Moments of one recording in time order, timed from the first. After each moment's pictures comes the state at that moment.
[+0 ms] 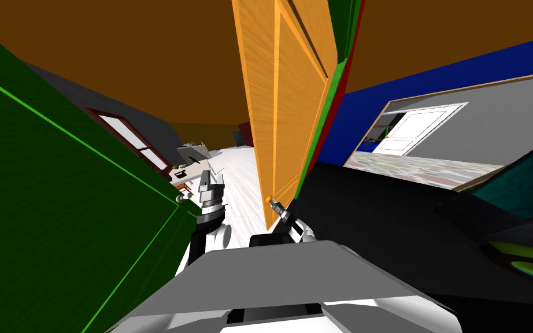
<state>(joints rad) -0.13 -0.11 0.42 -0.69 0.22 -0.88 0.50</state>
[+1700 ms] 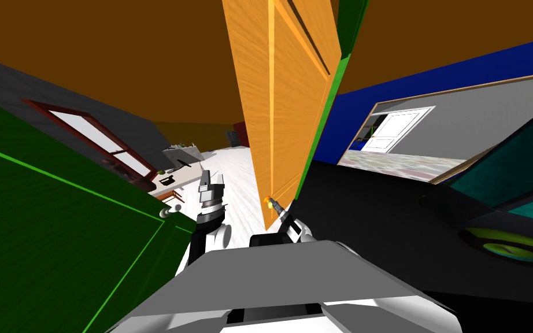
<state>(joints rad) -0.16 -0.11 0.50 -0.66 0.07 -0.87 0.09</state>
